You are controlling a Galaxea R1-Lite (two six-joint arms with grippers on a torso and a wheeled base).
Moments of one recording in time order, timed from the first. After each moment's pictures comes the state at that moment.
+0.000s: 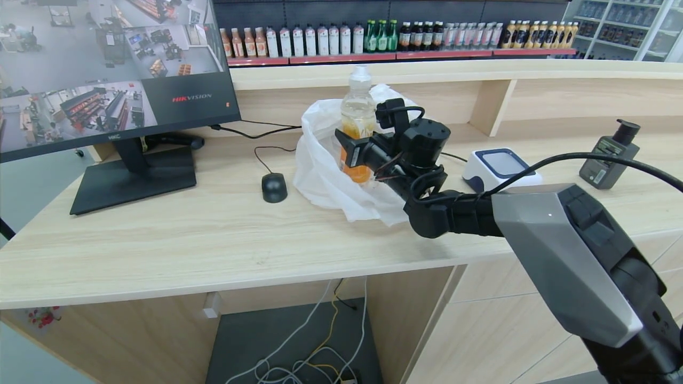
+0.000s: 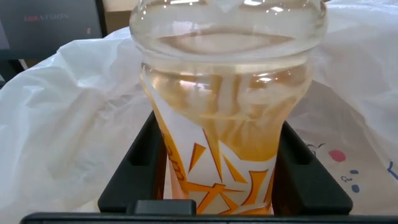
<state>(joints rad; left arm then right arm) 0.00 0.00 0.00 0.00 0.00 0.01 0.53 2.49 -2.00 -0.81 0.08 0.02</state>
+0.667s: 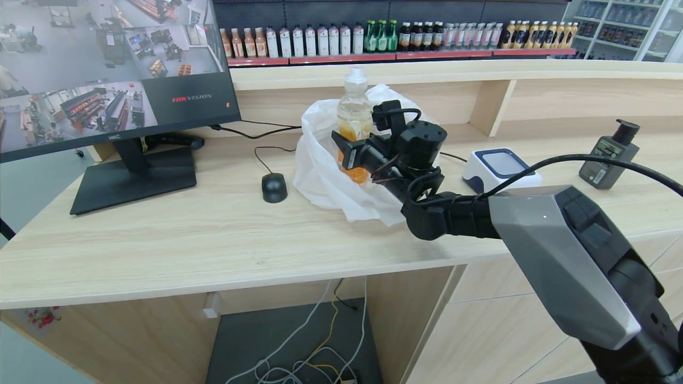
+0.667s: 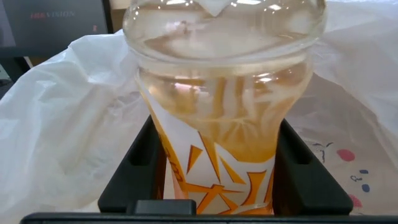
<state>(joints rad) 0.00 0.00 0.00 0.00 0.00 0.01 0.54 2.49 -2.00 -0.81 0.08 0.02</state>
